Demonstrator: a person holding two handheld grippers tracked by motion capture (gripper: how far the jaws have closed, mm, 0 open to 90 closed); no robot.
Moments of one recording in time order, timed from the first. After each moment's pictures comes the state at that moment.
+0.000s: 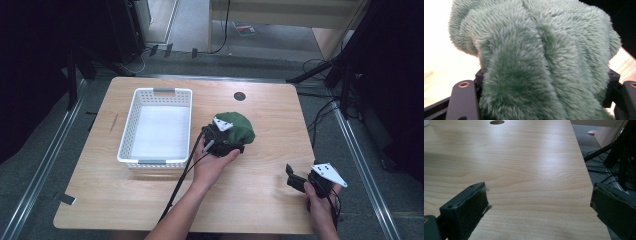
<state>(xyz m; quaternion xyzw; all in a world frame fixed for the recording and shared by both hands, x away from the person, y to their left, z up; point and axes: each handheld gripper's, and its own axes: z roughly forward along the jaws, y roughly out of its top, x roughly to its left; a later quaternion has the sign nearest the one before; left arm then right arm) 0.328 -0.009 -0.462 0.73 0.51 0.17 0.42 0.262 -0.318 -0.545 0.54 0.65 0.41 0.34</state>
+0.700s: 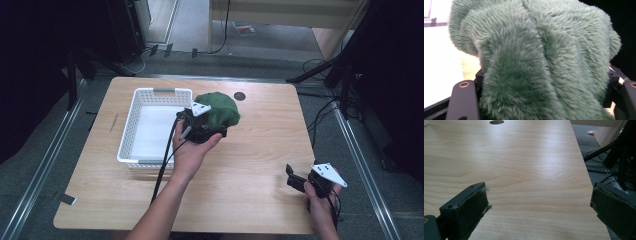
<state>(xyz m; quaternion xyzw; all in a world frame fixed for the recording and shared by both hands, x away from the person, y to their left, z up) 0.327 0.048 -0.408 0.69 0.52 0.20 0.46 0.262 -0.317 -0.545 0.54 0.65 0.41 0.34</state>
